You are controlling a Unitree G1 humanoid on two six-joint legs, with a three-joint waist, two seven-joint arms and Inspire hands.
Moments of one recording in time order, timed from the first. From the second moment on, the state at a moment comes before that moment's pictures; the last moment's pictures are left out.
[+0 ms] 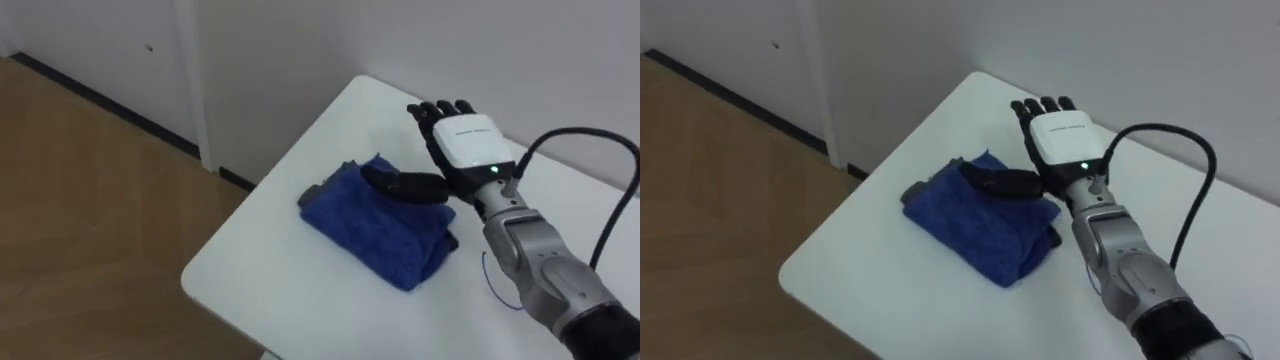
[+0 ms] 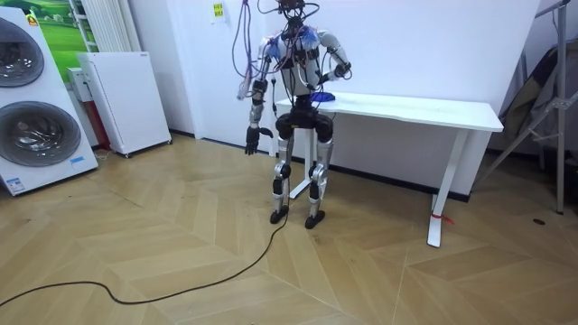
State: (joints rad) left arm 0.33 0.39 -0.05 0.77 0.66 0.21 -0.18; right arm -0.29 -0.54 0.50 0.42 -0.95 0.10 -0.20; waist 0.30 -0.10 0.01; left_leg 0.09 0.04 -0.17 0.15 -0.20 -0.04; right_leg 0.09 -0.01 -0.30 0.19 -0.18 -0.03
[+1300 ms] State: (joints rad) left arm 0.35 0.39 -0.10 0.75 0.67 0.23 -0.19; right arm -0.15 -0.51 0.57 0.29 -0.95 0.13 -0.12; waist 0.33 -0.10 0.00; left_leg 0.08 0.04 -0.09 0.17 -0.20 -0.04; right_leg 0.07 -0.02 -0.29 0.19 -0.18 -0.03
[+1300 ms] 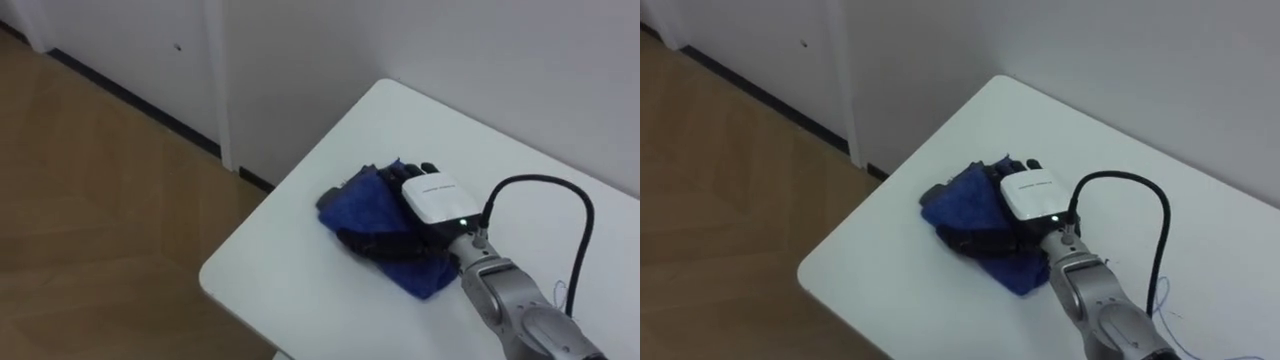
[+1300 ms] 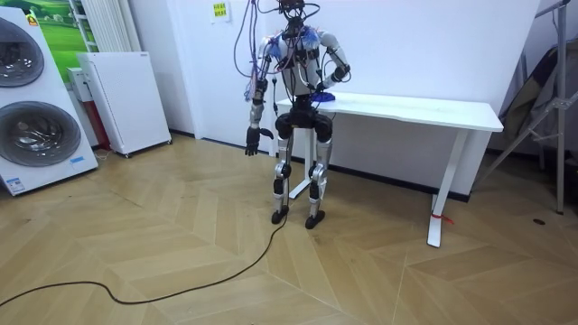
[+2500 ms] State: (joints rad) left arm 0.36 0.36 -0.10 0.66 0.67 0.21 -0.16; right arm -0.08 -0.51 0.52 0.20 -0.93 0.10 -0.17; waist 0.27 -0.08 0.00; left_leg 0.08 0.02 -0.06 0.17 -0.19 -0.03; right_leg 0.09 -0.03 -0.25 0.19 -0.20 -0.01
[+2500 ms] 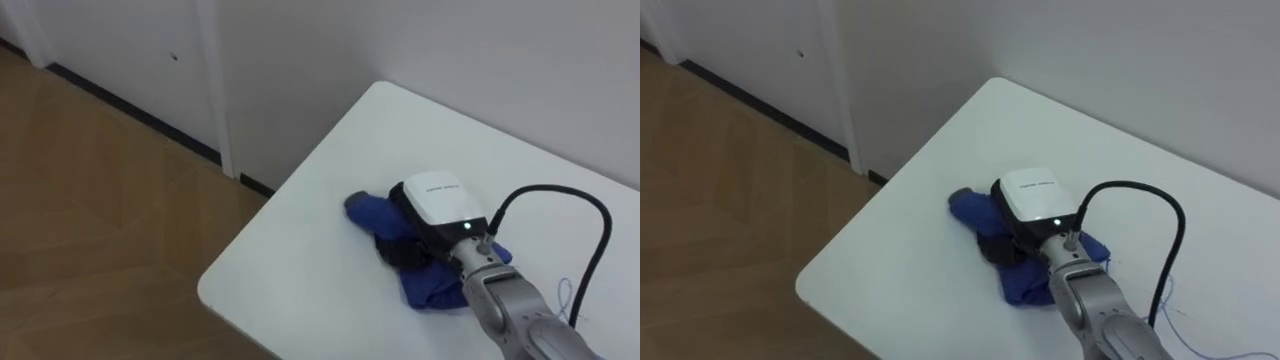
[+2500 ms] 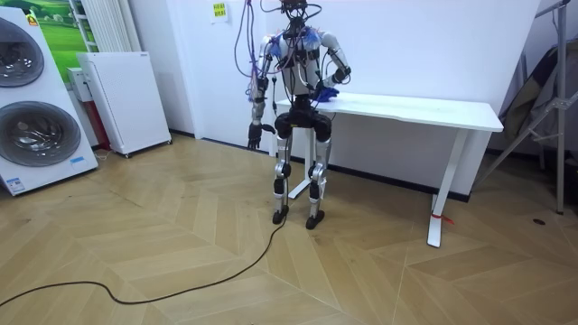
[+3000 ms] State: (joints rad) left arm 0.33 0.35 -0.12 0.67 0.66 0.20 -0.15; right arm -0.08 -0.48 0.50 0.26 -0.67 0.06 -0.20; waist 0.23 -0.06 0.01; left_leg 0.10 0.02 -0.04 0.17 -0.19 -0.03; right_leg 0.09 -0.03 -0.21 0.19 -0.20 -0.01
